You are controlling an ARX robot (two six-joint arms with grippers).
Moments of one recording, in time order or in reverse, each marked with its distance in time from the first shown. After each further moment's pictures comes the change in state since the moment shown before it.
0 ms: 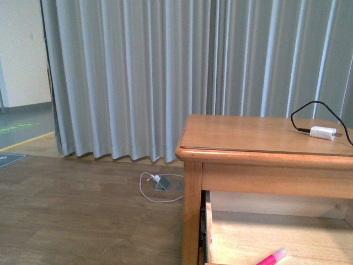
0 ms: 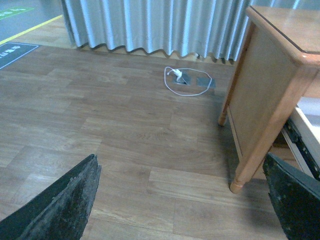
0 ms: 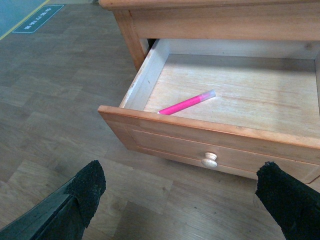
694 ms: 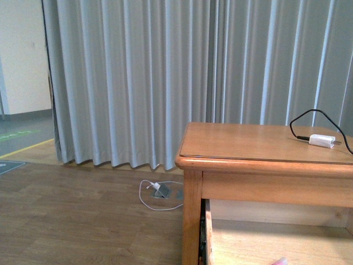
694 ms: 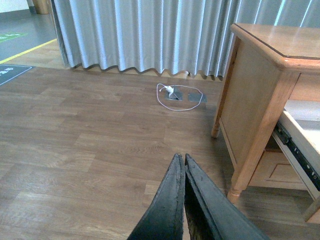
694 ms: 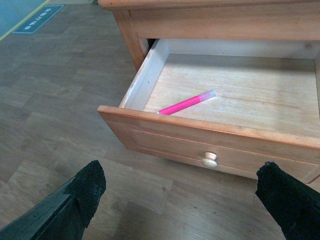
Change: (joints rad) left arm 0.069 -0.201 -0.169 0.071 0.092 0.018; right arm 0.000 0.000 0.000 0.000 0.000 0.000
